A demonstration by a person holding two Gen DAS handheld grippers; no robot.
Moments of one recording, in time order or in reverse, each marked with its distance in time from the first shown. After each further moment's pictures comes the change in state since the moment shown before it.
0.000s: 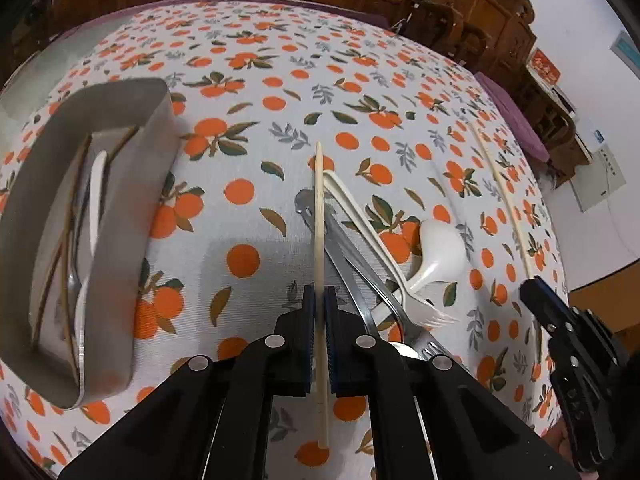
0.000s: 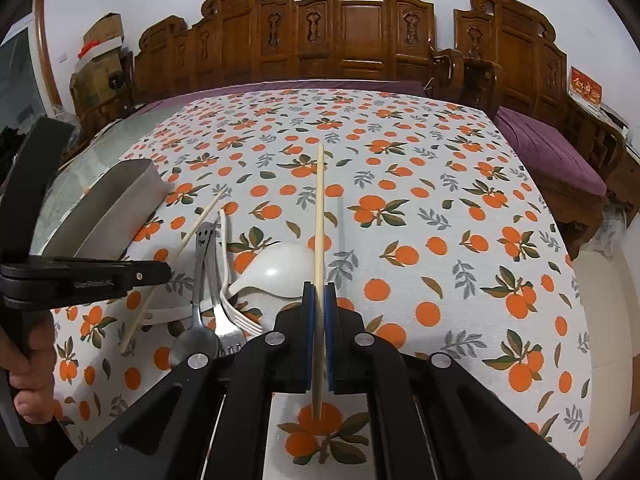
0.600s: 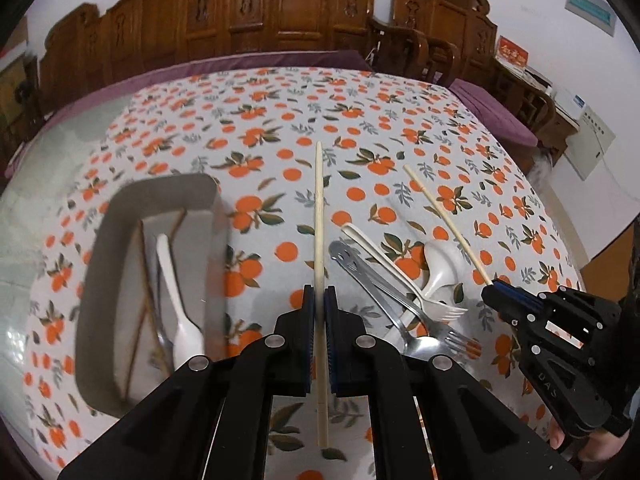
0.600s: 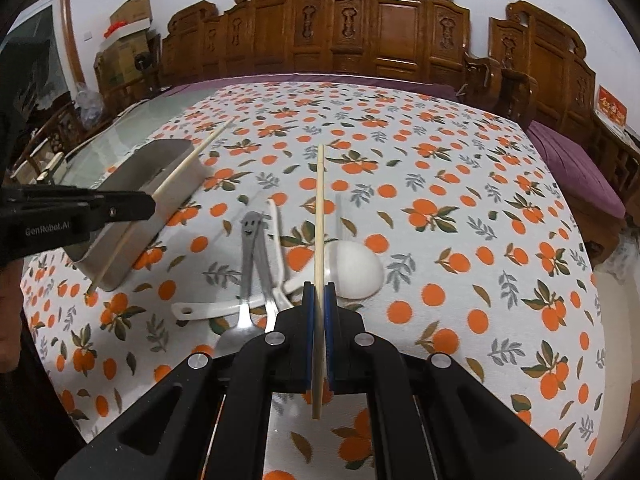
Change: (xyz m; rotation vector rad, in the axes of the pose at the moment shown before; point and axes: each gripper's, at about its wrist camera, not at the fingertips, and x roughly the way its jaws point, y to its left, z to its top) left arm -0.058 0.010 0.007 0.202 -0.145 0.077; right arm 0.005 0.042 0.003 -0.094 0.019 0.055
